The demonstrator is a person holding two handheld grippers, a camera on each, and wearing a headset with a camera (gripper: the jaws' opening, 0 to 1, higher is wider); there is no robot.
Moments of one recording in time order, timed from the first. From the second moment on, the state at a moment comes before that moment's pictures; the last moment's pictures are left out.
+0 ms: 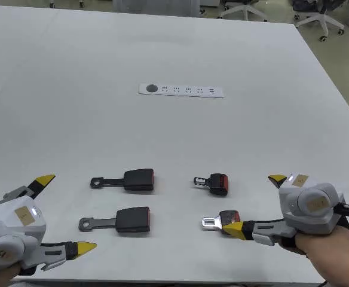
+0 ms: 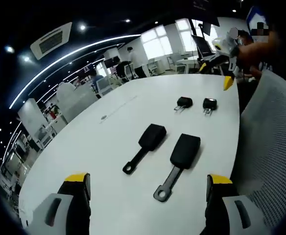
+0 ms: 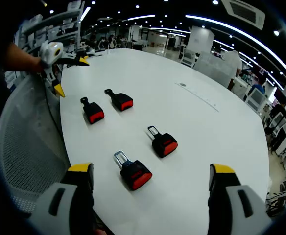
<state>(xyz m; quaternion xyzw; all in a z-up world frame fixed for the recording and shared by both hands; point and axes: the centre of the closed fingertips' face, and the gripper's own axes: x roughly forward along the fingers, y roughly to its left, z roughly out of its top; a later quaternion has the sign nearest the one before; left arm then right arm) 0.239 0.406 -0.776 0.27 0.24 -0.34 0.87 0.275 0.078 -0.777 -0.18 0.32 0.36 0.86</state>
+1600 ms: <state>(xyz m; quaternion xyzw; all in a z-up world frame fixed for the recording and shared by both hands) 0.240 0.409 -0.761 0.26 0.23 -0.32 0.88 0.244 0.101 -0.780 -0.24 0.30 0.39 0.83</state>
